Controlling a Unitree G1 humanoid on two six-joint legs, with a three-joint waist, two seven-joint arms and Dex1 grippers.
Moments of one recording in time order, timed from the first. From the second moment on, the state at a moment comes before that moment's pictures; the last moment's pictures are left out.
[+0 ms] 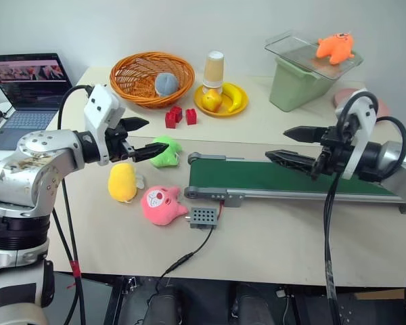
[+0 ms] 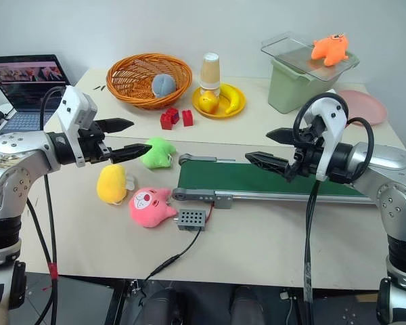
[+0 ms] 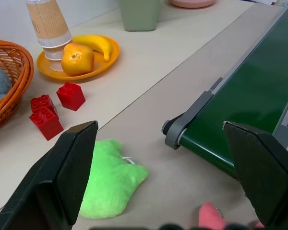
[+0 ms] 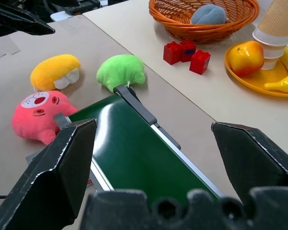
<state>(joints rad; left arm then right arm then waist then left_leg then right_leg) -0.66 0.81 0.10 -0.19 -0.53 0.81 -0.84 -0.54 -0.90 -0.21 -0.36 0.81 0.93 0.74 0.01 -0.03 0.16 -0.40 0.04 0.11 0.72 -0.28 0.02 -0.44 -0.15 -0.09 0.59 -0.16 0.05</state>
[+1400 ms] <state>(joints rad) -0.74 0.80 0.06 0.14 -0.42 1.31 -0.54 -0.45 -0.84 -0.25 -0.44 0.81 0.93 0.62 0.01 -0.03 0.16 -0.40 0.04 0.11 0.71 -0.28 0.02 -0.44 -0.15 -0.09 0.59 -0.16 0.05</state>
